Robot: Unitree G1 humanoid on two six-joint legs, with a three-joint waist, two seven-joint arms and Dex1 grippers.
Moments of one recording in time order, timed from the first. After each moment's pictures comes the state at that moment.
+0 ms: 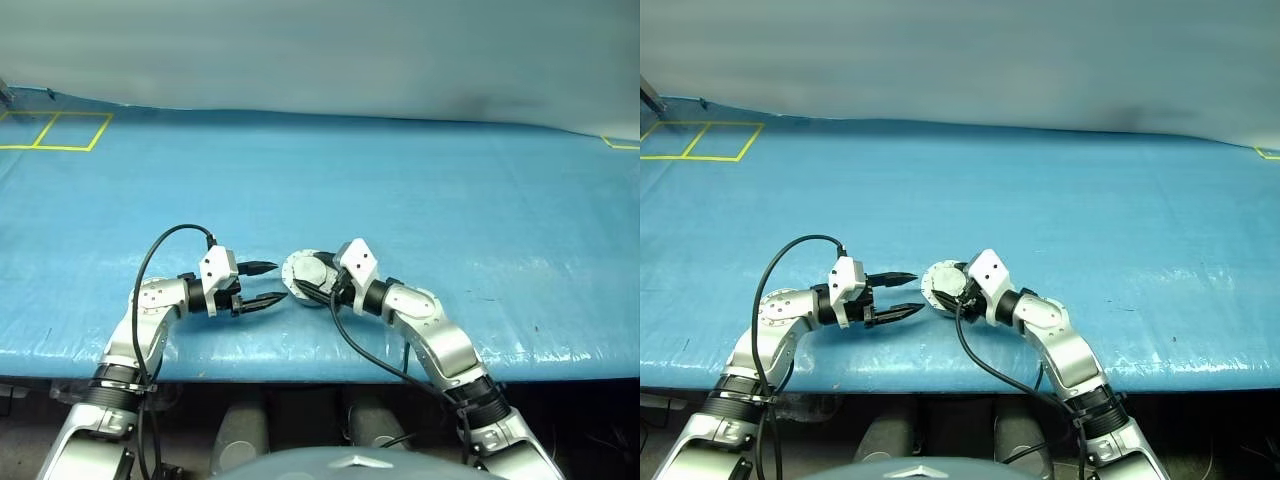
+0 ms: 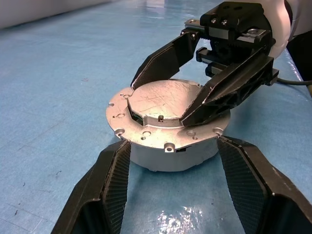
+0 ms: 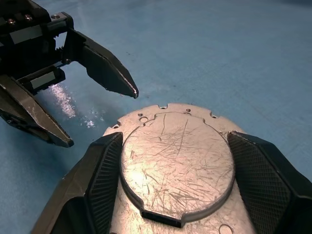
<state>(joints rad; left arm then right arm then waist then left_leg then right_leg) -0.21 0.51 -0.11 0.15 -0.29 0.01 -1.14 -0.20 -0.26 0.32 -0.09 0.13 0.30 0.62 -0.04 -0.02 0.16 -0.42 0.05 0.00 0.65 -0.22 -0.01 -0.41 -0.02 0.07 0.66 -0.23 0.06</state>
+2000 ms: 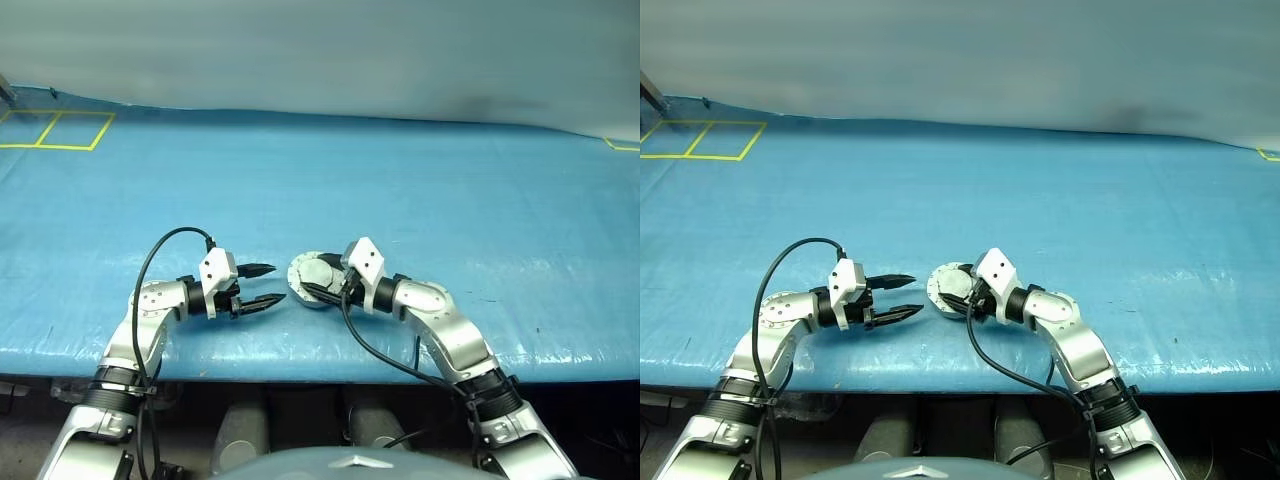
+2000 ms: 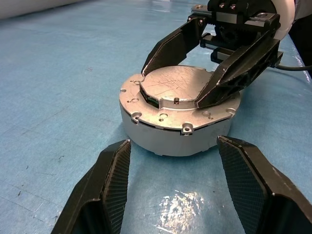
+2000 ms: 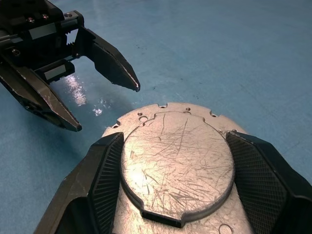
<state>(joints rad) -0.20 0.51 -0.11 0.16 -0.29 0.01 -1.12 -0.23 -0.31 0.30 -0.06 0.18 0.31 0.72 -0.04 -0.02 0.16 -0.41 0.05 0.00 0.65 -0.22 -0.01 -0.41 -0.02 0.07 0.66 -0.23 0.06</state>
